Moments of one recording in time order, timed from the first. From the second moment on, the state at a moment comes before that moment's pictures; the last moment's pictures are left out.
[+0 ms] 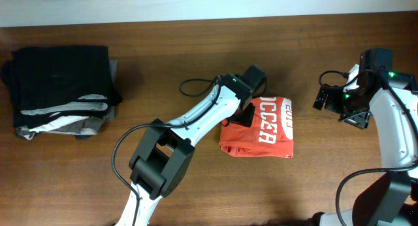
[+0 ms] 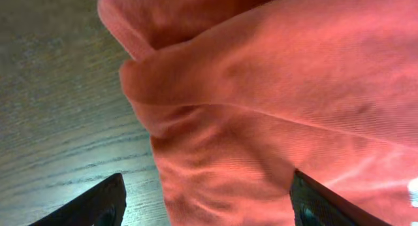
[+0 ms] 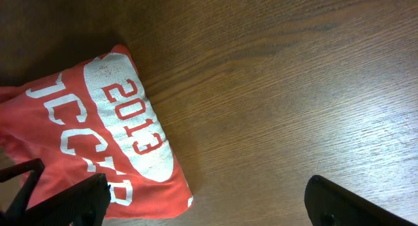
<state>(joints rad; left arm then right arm) -0.75 2.25 1.83 -1.00 -0.09 -0.43 -0.28 1.61 1.36 -1.13 -0.13 0.19</state>
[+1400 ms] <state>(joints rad) -0.80 2.12 1.77 -1.17 0.12 -1.12 -0.28 1.61 1.36 -1.13 -0.13 0.19</state>
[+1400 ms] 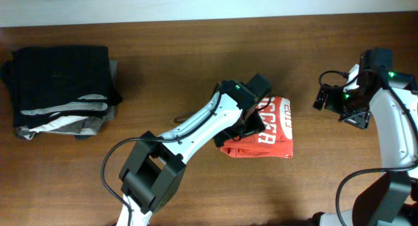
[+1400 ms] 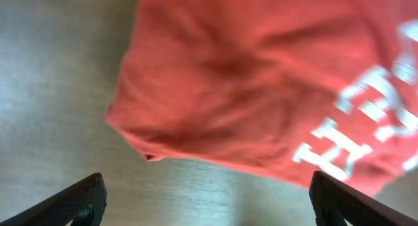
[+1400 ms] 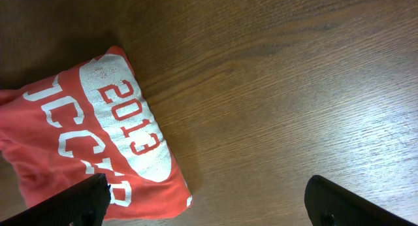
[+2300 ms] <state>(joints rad) -0.79 2.09 1.47 -0.84 0.17 -1.42 -0.28 1.61 1.36 -1.13 -0.13 0.19</state>
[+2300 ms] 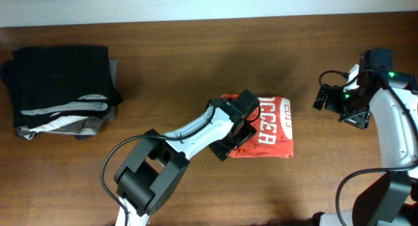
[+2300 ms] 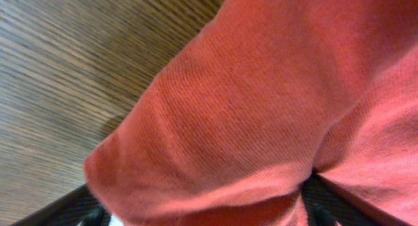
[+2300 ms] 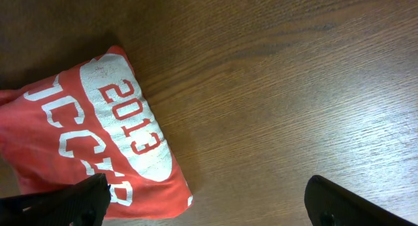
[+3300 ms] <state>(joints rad) -0.80 2.08 1.45 -0.84 0.12 -1.28 -0.28 1.61 1.36 -1.13 -0.13 0.19</state>
